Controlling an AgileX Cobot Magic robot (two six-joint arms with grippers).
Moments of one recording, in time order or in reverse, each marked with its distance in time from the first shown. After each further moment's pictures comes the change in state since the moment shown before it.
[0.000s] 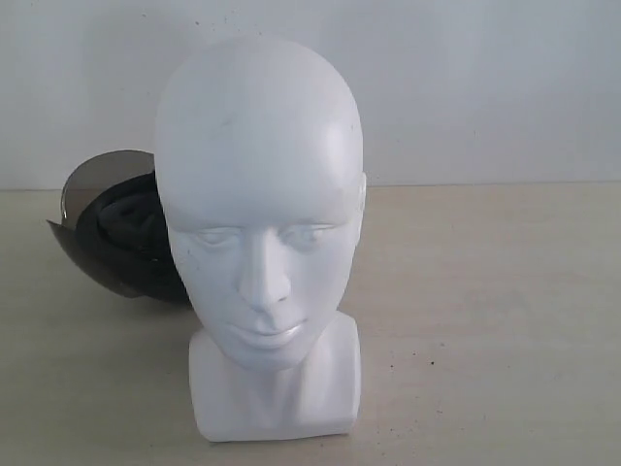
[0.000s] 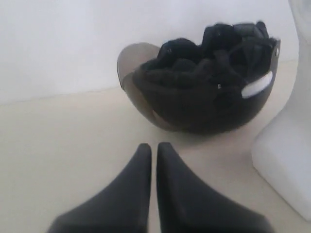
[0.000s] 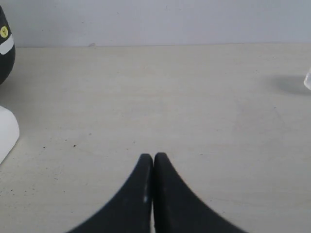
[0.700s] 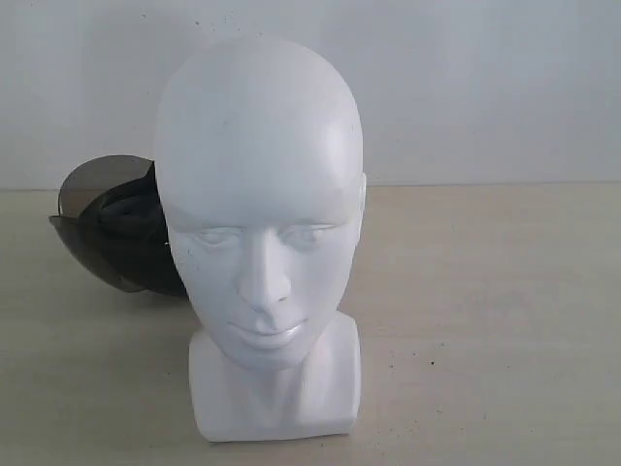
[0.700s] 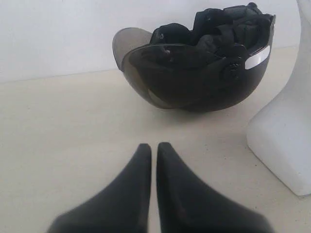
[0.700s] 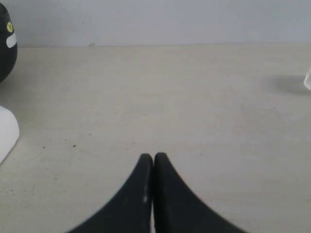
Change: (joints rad) left arm 0.000 0.000 0.000 -0.019 0.083 -0.010; right arm 0.000 0.000 0.000 0.000 0.000 0.000
